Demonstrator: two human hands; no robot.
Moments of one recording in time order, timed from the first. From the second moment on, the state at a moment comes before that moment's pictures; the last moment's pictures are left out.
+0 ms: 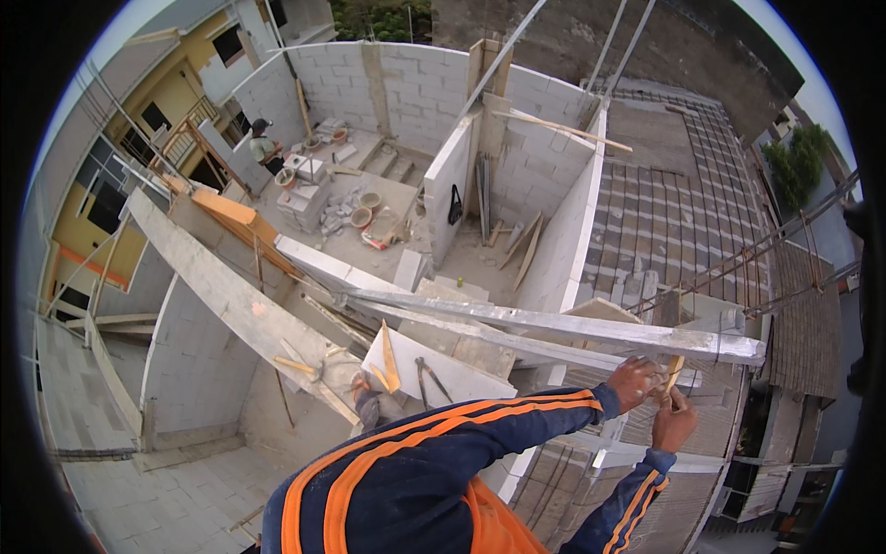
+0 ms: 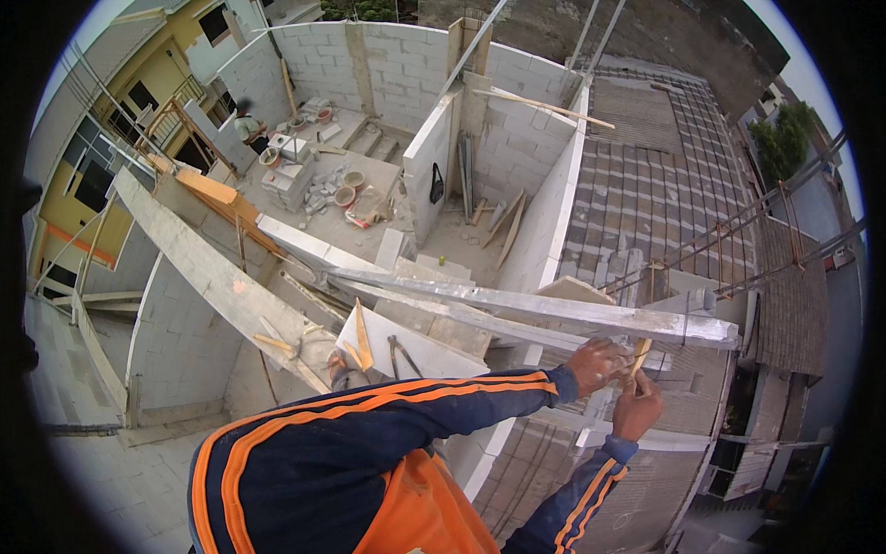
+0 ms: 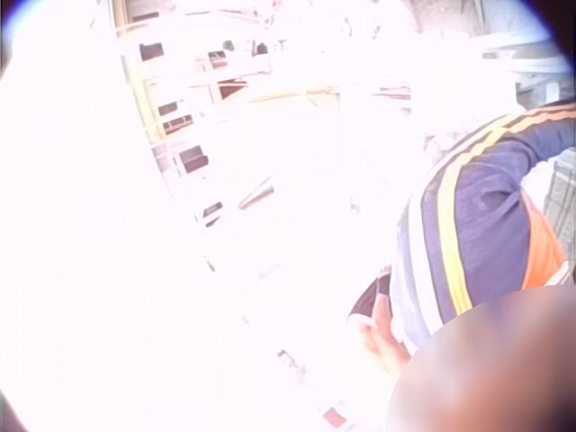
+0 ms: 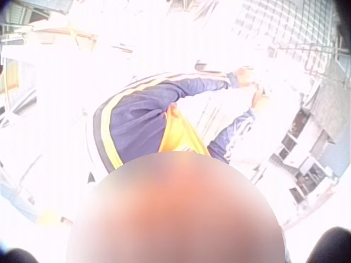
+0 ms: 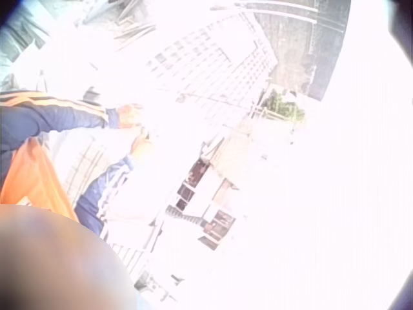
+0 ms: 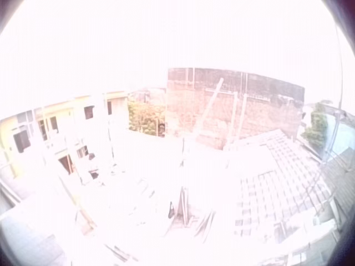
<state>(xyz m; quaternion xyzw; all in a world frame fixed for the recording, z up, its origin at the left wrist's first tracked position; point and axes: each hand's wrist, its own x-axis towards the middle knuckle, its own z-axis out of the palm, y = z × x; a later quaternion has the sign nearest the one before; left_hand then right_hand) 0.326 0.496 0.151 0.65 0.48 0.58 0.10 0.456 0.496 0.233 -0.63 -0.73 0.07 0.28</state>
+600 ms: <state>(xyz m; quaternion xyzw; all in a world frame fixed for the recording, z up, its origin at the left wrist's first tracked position) 0.343 0.521 0.164 0.37 0.63 0.51 0.45 0.457 0.498 0.230 -0.63 -0.72 0.09 0.27</state>
